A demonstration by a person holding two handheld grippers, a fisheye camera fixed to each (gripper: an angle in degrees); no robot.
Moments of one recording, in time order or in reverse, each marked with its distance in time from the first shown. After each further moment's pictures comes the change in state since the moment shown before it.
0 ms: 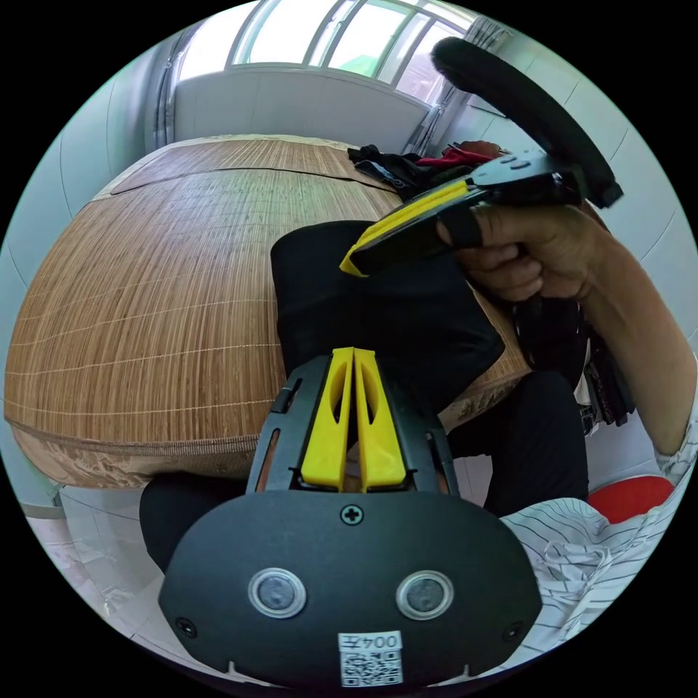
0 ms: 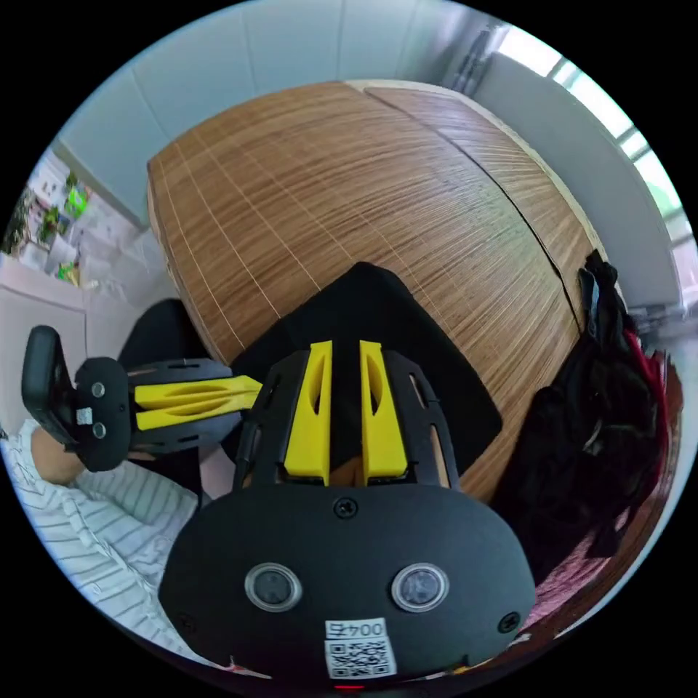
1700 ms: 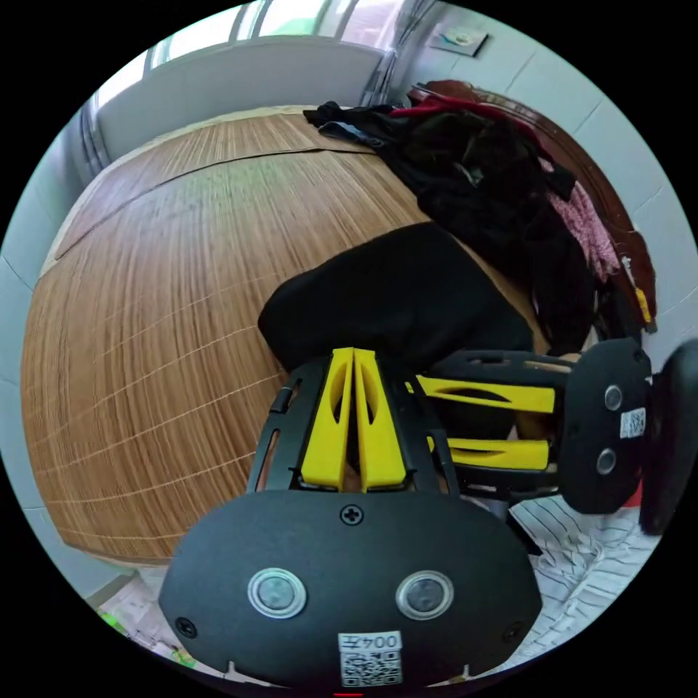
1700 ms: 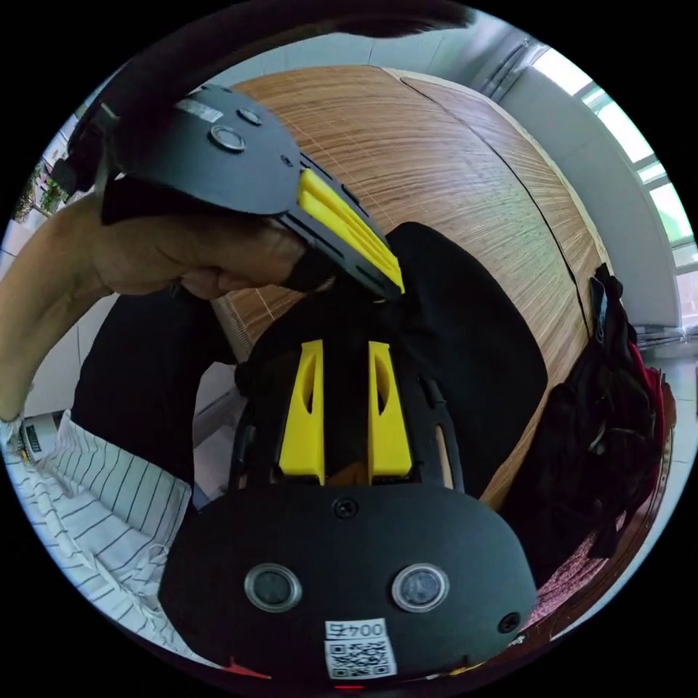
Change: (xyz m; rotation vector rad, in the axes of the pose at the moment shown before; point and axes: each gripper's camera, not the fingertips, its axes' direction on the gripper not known) left arm -0.005 -0.216 0.086 -0.201 -0.049 0.217; right arm -0.075 0.045 0.041 0.042 0.017 -0.018
